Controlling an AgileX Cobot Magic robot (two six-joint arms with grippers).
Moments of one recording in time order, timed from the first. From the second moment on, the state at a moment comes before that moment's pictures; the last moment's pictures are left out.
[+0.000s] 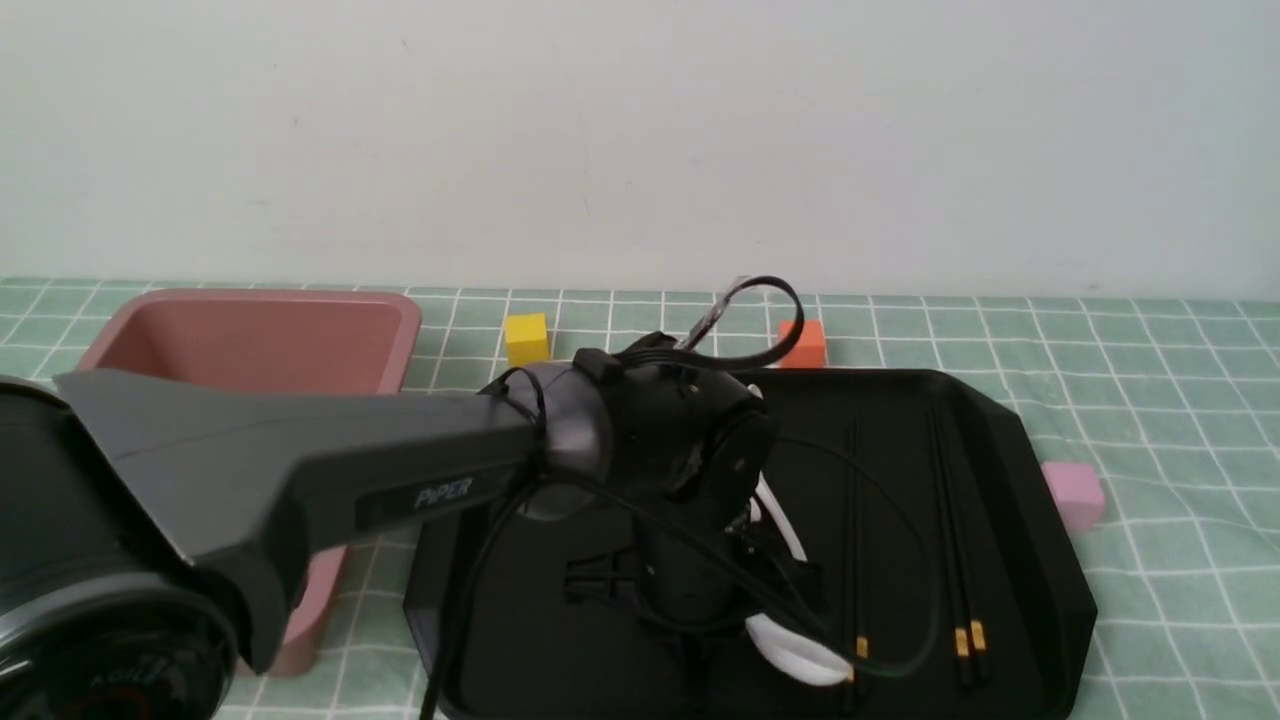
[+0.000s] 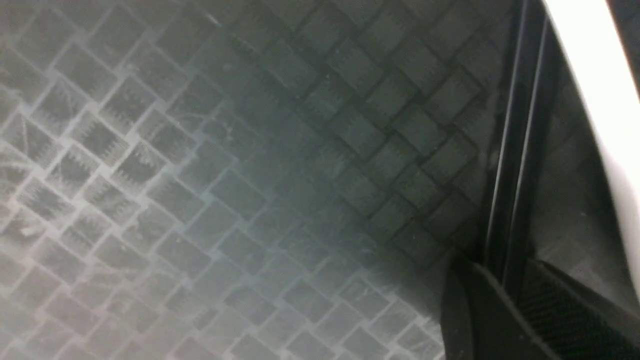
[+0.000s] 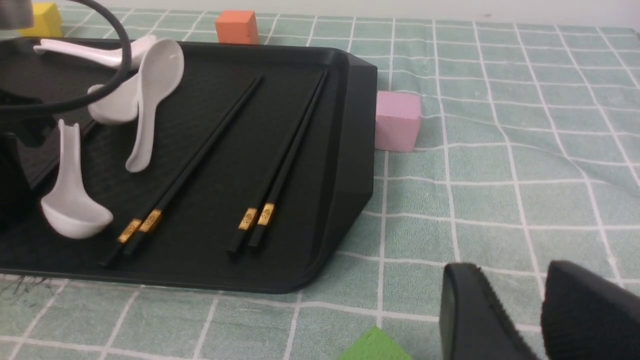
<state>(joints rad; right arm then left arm) 0.09 -0.01 0.02 -0.03 0.36 0.09 -0.77 2.10 -1.50 0.06 0.84 -0.80</state>
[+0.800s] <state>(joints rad) 0.09 -0.01 0.02 -0.03 0.36 0.09 -0.43 1.60 -1.48 0.23 1.23 -0.76</state>
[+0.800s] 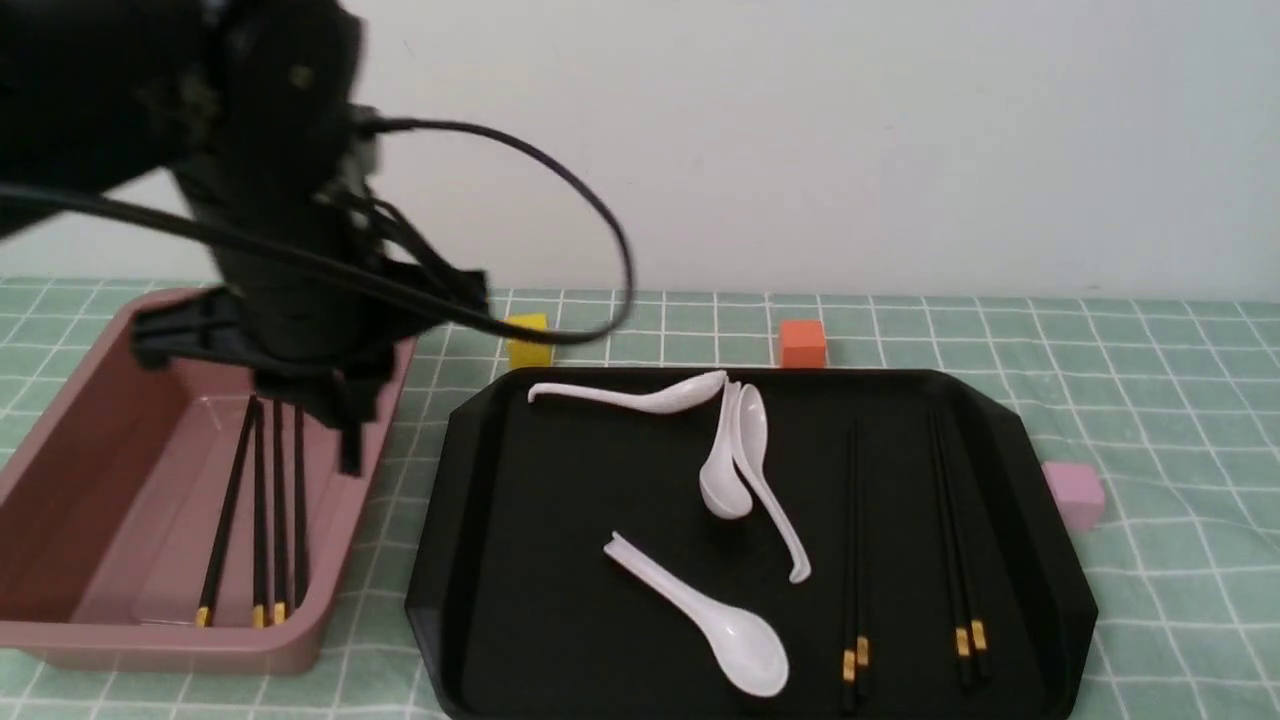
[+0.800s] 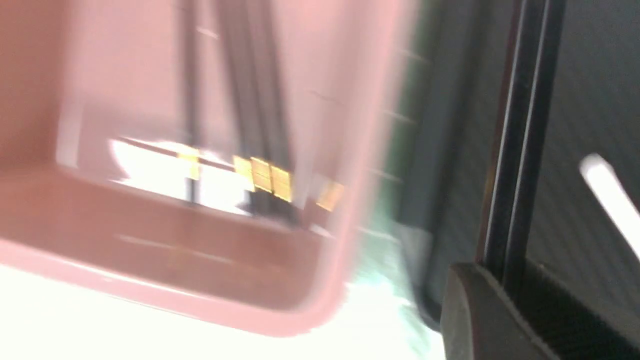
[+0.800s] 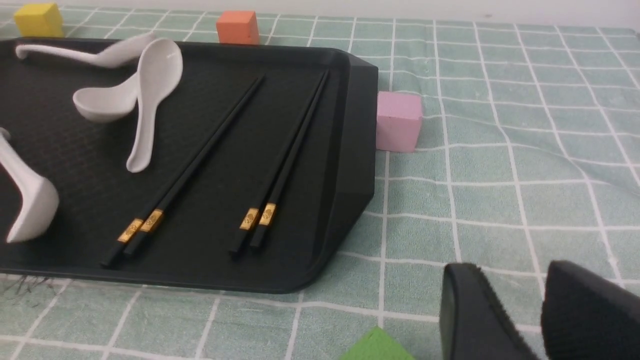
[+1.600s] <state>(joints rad) 0.09 -0.01 0.02 -0.03 0.36 0.09 -0.21 1.59 -1.17 0.31 0.87 -0.65</state>
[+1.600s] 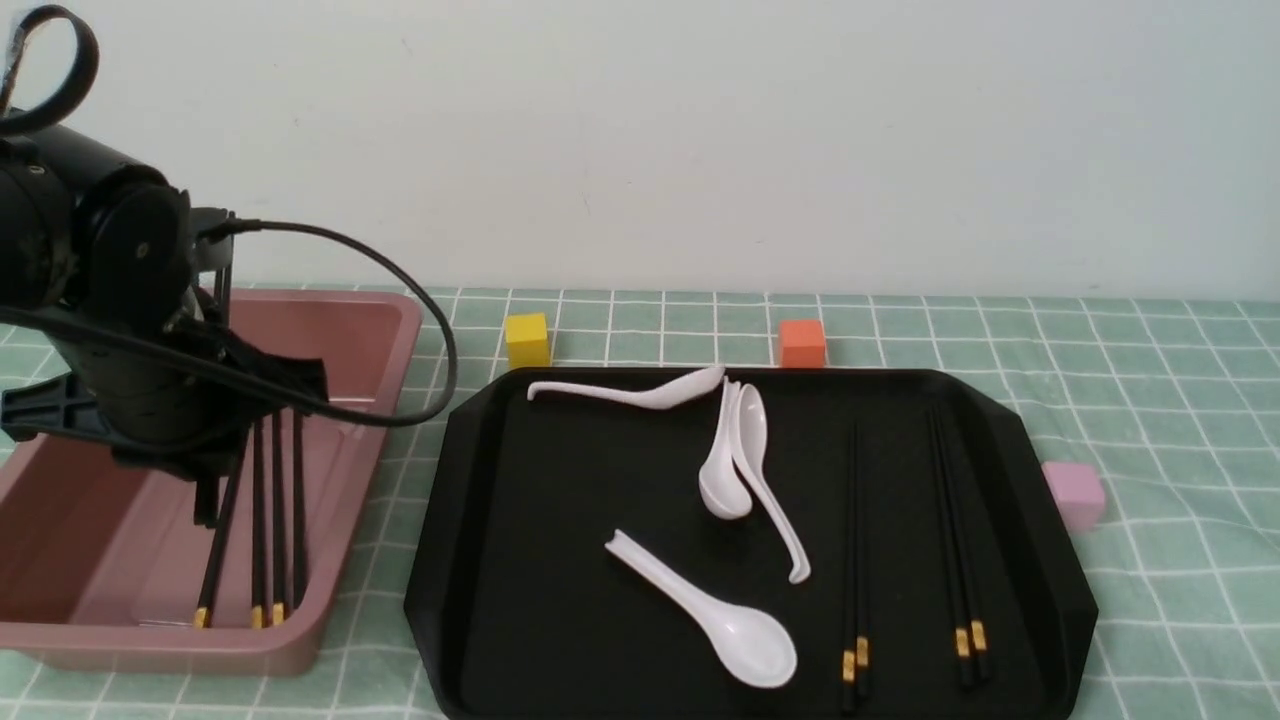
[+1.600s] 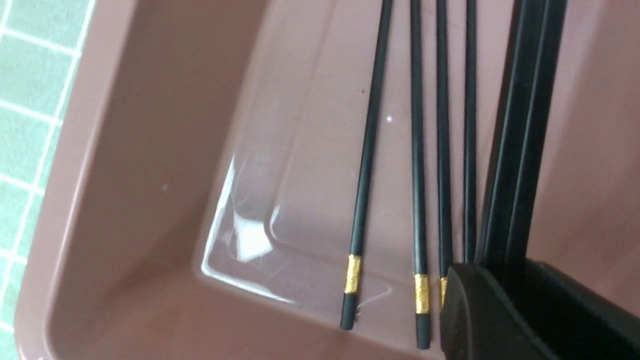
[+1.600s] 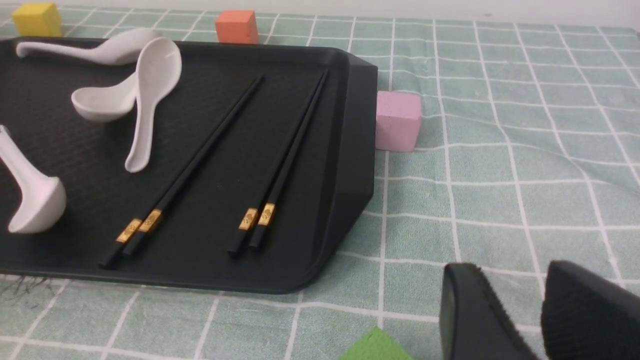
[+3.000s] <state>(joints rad) 0.09 -0.01 0.02 -0.03 0.36 0.09 -0.21 0.33 -0.52 0.07 0.63 -0.46</state>
